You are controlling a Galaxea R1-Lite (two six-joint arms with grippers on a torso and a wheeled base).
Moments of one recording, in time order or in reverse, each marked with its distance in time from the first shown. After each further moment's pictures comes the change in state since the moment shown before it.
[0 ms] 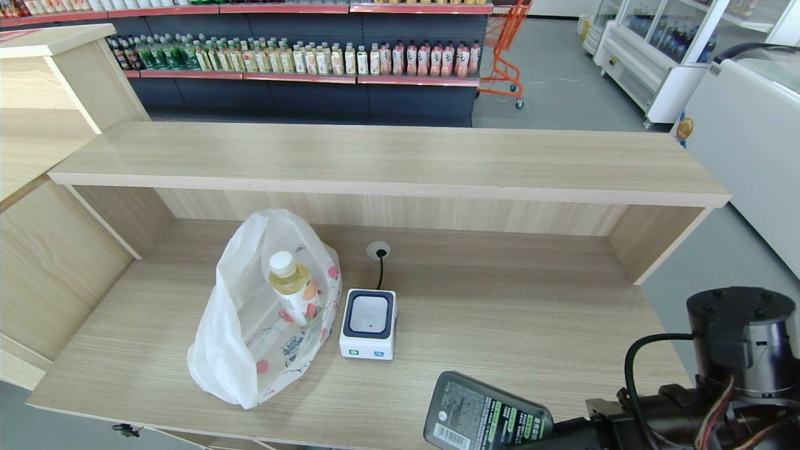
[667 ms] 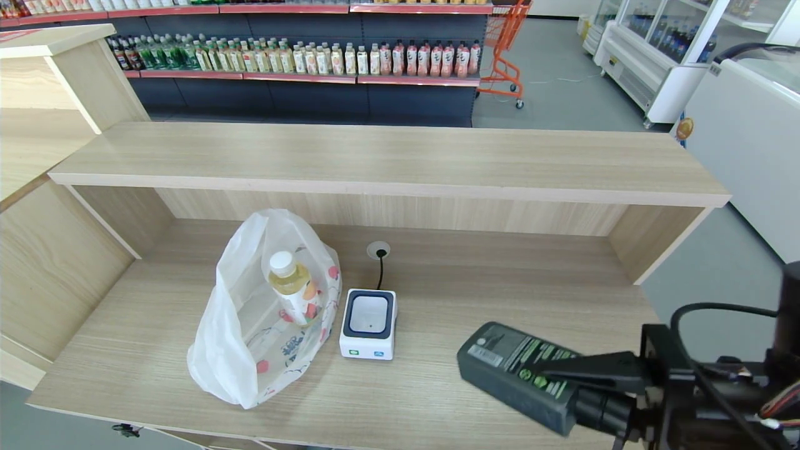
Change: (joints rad) left arm 0.000 0.000 0.000 0.000 0.000 0.000; right arm -0.101 -0.160 -0.020 -0.006 -0.083 0.902
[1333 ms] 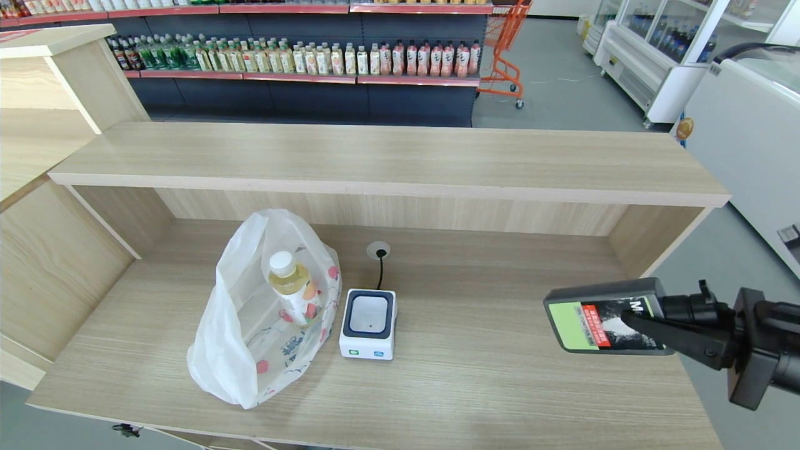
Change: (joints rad) left arm 0.000 0.000 0.000 0.000 0.000 0.000; right arm -0.361 -0.141 0.015 0.011 -0.038 1.689
